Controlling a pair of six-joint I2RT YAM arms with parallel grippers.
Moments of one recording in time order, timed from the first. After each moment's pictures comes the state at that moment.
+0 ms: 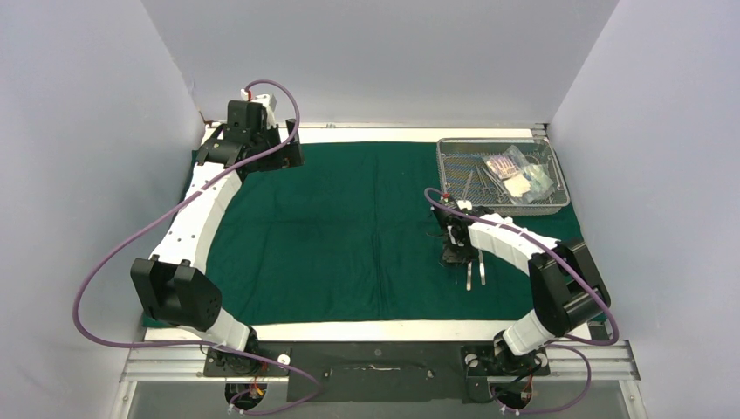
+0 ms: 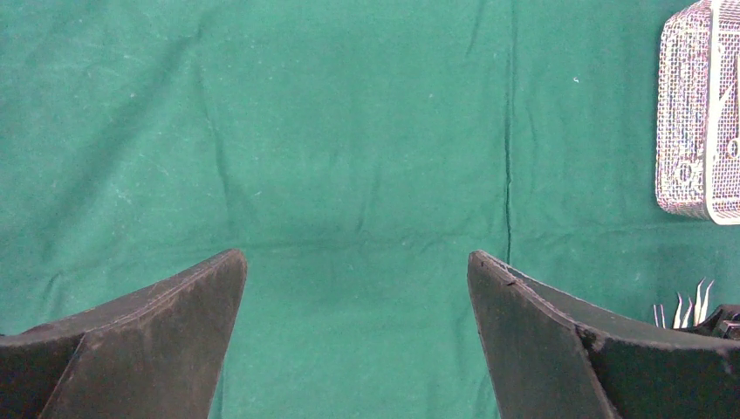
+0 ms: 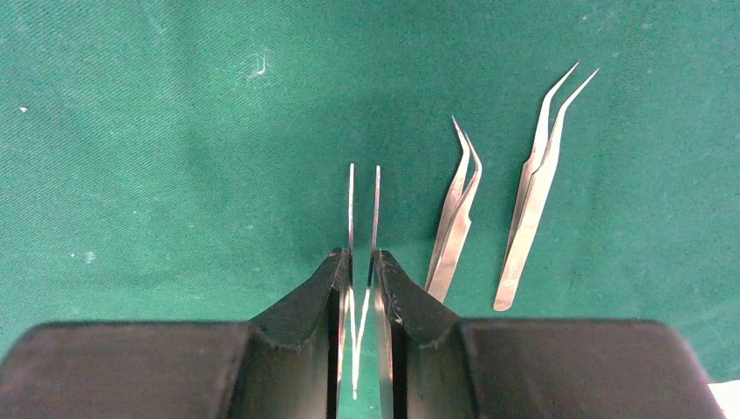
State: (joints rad) left arm -0.19 1.55 1.59 -0.76 0.02 -0.31; right arm 0.47 1.54 0.88 -0.70 0.25 0.47
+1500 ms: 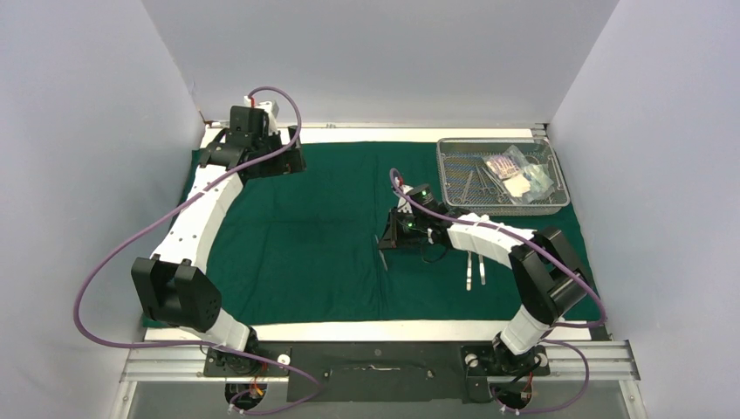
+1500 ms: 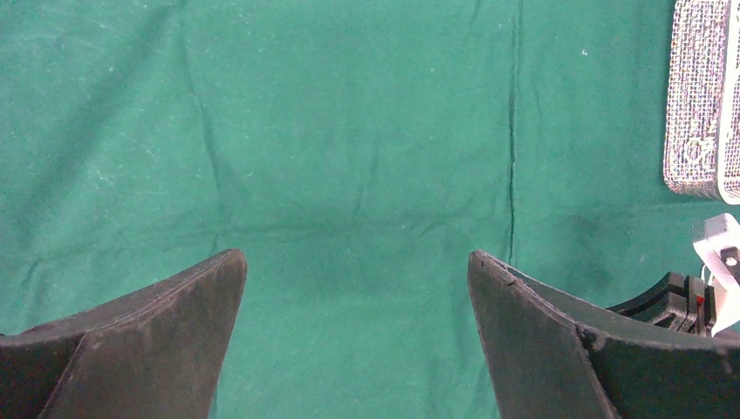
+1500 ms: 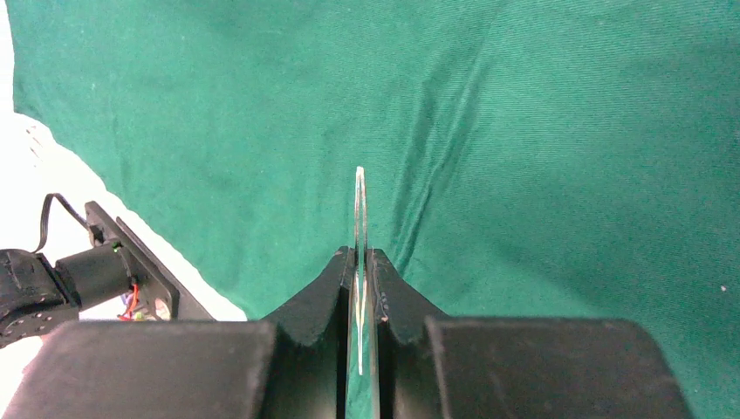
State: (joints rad) left arm -0.19 1.55 1.54 -0.76 0.04 -0.31; right arm 0.60 1.64 0.94 -0.15 -0.39 0.56
